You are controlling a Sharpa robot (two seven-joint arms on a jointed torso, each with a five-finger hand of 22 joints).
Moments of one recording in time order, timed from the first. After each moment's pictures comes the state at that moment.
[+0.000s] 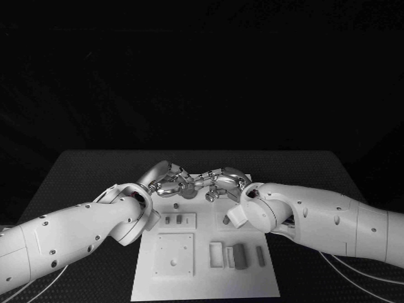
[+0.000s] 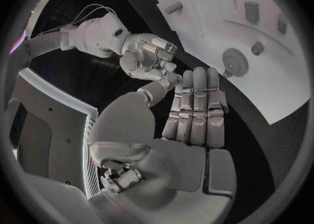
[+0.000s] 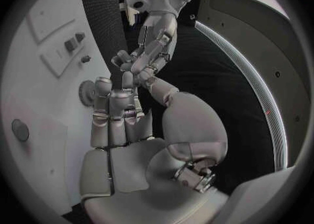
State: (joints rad) left arm 1.21 -0.63 -0.14 1.41 -0.88 -0.50 0.07; left_hand 1.10 0.00 0.67 -0.23 0.05 0.99 0.12 0.34 0.52 1.22 0.07 0.21 0.28 1.11 0.01 0.60 0.69 0.01 1.09 -0.09 0.08 1.04; right arm 1.09 -0.66 -0.02 1.40 -0.23 -0.32 0.13; right_hand 1.08 -0.08 0.62 -0.29 0.04 0.92 0.15 0.29 0.59 1.25 0.07 0.11 0.34 1.20 -0.04 1.24 0.80 0.23 1.13 0.00 0.78 1.31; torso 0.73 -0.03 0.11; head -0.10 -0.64
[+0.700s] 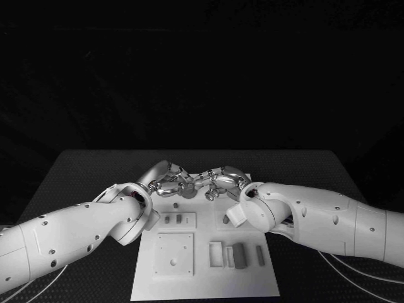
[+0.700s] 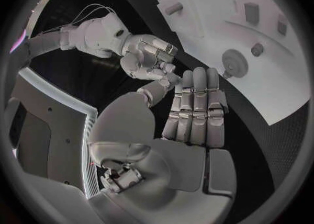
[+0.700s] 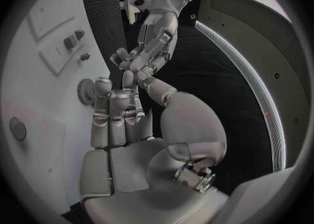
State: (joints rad) left arm 1.21 -0.63 -0.14 1.41 -0.88 -0.49 0.07; left_hand 1.10 0.00 0.68 -0.24 0.05 0.99 0.12 0.34 0.52 1.22 0.07 0.21 0.27 1.11 0.01 0.60 0.69 0.01 1.09 -0.09 0.08 1.04; right arm 1.09 -0.66 -0.02 1.39 -0.23 -0.34 0.14; right_hand 1.13 -0.01 0.66 -0.29 0.04 0.97 0.13 0.31 0.60 1.29 0.05 0.13 0.36 1.22 -0.06 1.24 0.80 0.23 1.14 0.00 0.79 1.31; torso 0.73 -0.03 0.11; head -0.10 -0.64
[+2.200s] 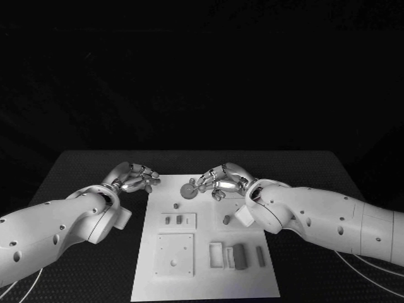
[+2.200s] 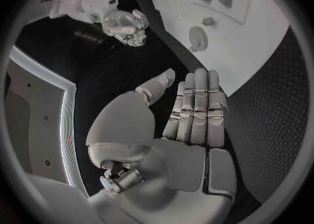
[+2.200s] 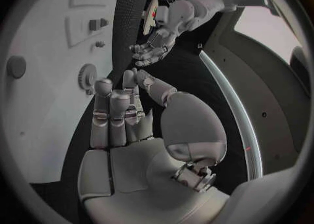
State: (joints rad) left arm 1.21 -0.77 -0.14 1.37 -0.55 -0.49 0.11; left_hand 1.11 -0.09 0.58 -0.28 0.07 0.87 0.18 0.28 0.48 1.17 0.11 0.16 0.27 1.08 0.03 0.54 0.72 0.01 1.04 -0.07 0.07 1.04; right arm 1.09 -0.69 -0.02 1.39 -0.61 -0.34 0.17; right_hand 1.12 -0.01 0.66 -0.30 0.05 0.98 0.12 0.32 0.60 1.30 0.04 0.13 0.36 1.23 -0.06 1.24 0.80 0.23 1.15 0.00 0.79 1.31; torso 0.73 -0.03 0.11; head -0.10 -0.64
